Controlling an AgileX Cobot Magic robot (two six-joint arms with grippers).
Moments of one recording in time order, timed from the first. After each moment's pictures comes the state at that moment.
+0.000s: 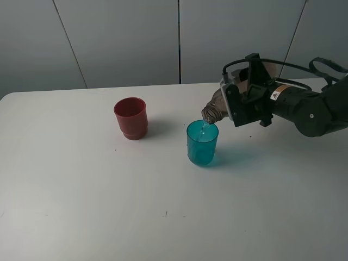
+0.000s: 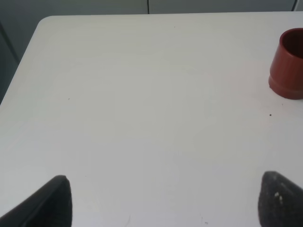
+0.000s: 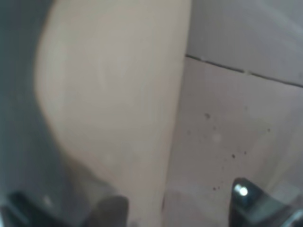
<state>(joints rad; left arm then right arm) 0.03 -0.01 -0.51 0.01 1.09 -0.02 0.30 1.86 -0.64 -0.01 -0.75 -1.81</state>
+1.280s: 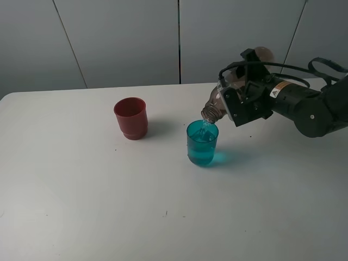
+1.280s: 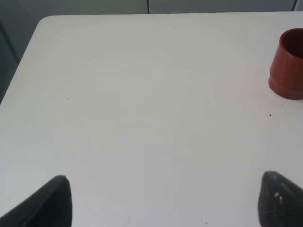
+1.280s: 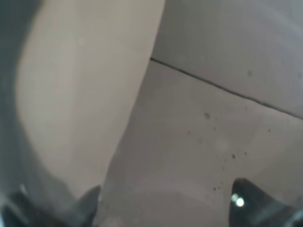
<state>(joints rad) 0.03 -0.01 -0.51 0.01 1.09 -0.02 0.30 1.86 -0.64 -0.06 -0.84 -1.90</state>
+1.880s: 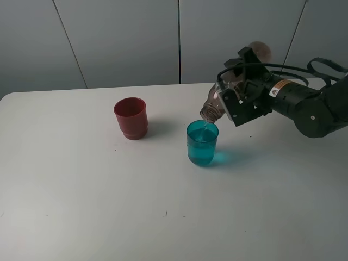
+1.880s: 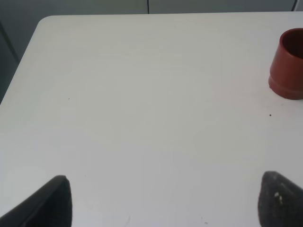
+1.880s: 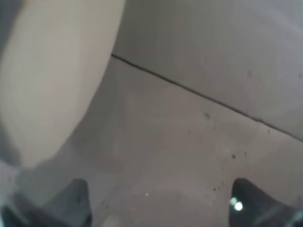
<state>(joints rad) 0.03 -0.01 -0.51 0.01 1.09 -0.02 0.30 1.86 -0.64 -0.11 -0.88 -1.93</state>
